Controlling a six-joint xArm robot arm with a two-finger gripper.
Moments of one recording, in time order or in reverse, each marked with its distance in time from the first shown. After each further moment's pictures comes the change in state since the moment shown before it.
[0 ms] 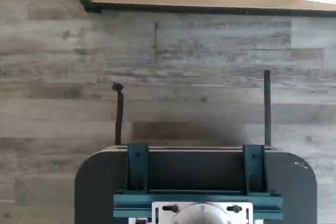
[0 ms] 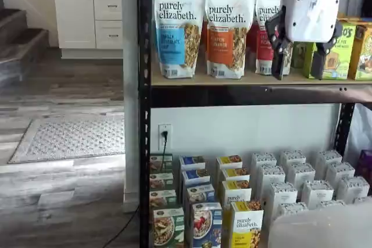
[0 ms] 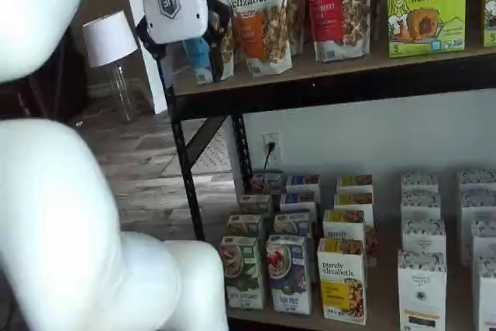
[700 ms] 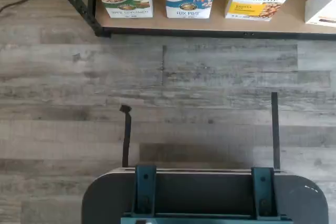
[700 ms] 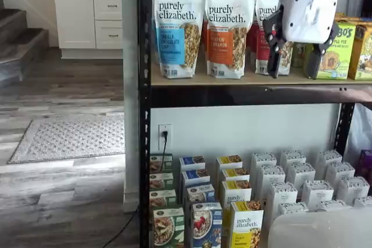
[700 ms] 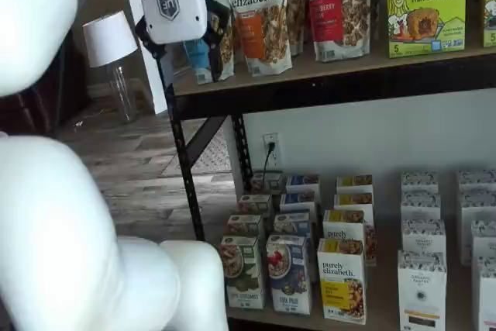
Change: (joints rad) arm -0.004 -0.038 0.038 0.021 -0.070 0.002
